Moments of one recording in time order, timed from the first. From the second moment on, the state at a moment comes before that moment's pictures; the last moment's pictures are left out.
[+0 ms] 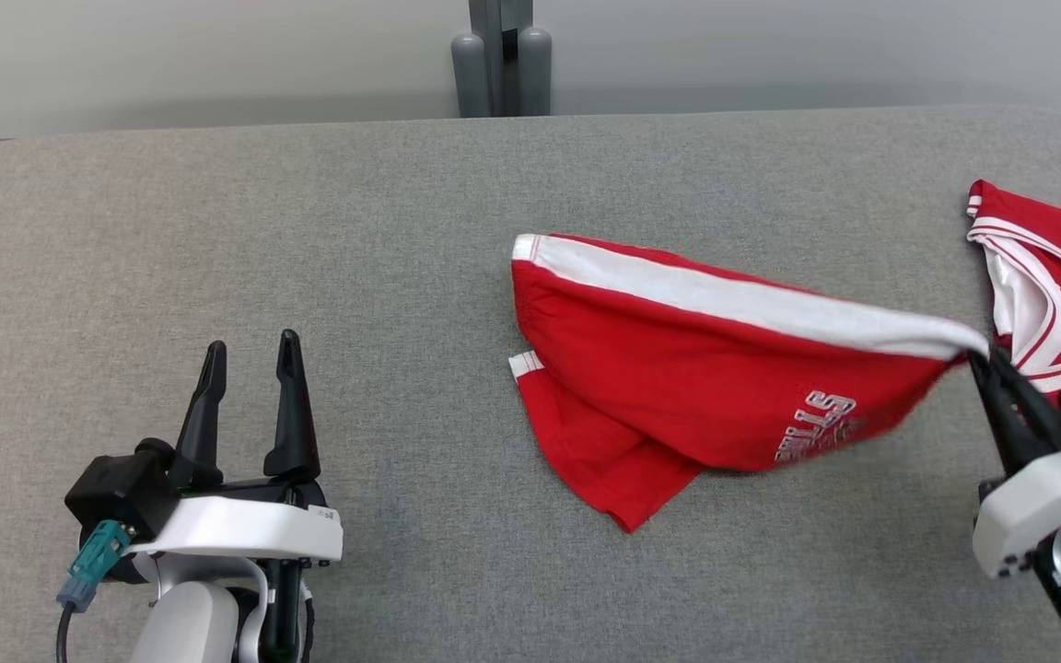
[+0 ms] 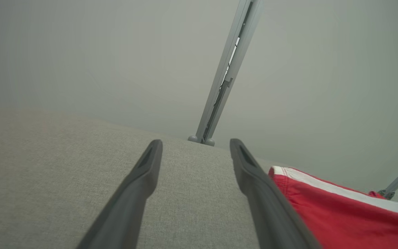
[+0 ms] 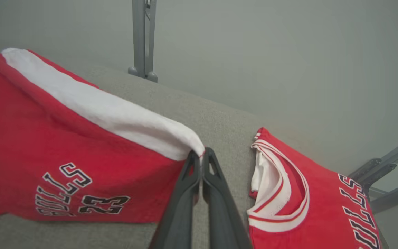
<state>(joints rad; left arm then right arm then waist) -0.17 0.05 -0.10 0.17 -0.43 0.05 -0.26 -0.20 -0.33 0.06 0.14 0.12 0.13 0.02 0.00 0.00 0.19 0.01</state>
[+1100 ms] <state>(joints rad) -0.16 0.05 -0.11 0.13 -0.39 0.02 -0.26 -0.18 -0.08 0.04 0.17 0.14 0.13 -0.25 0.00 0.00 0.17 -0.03</state>
